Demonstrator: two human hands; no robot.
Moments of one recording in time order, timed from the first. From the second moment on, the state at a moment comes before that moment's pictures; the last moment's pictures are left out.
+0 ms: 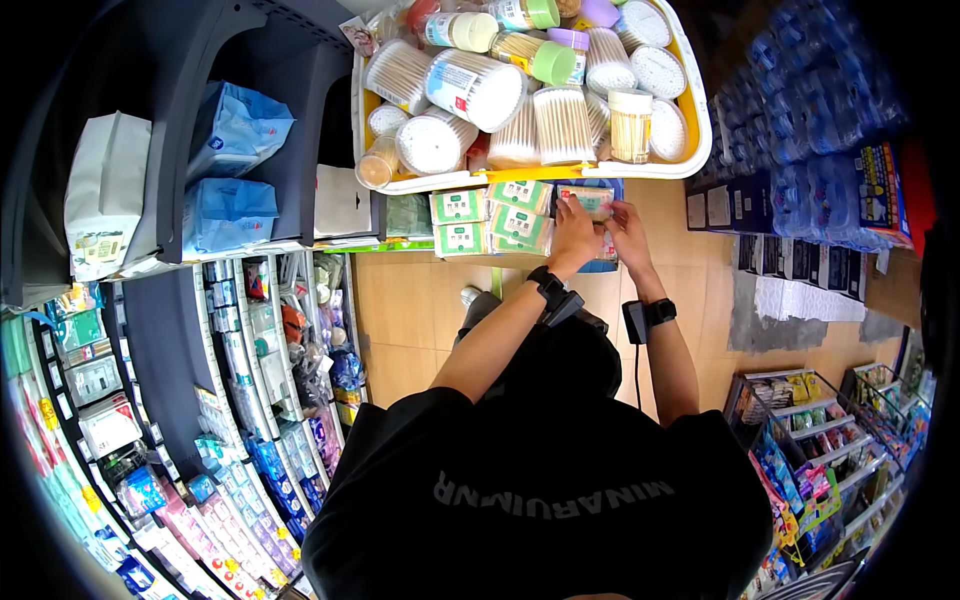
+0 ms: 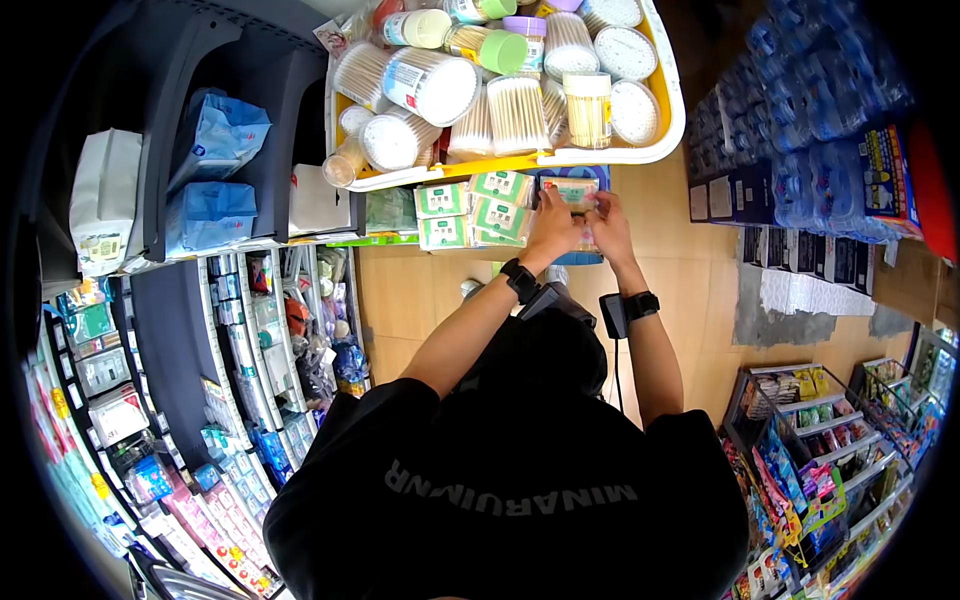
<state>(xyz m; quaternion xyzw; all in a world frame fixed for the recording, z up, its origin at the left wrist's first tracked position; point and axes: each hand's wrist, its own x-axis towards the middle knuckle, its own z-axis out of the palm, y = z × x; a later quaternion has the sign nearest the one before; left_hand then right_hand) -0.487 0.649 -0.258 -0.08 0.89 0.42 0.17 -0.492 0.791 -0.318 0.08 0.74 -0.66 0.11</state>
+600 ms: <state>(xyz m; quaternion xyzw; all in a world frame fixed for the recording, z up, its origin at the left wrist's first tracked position) -0.482 0.651 -0.267 -0.09 0.88 0.41 0.21 -0.491 0.790 -0.317 0.09 0.72 -0.67 0.13</state>
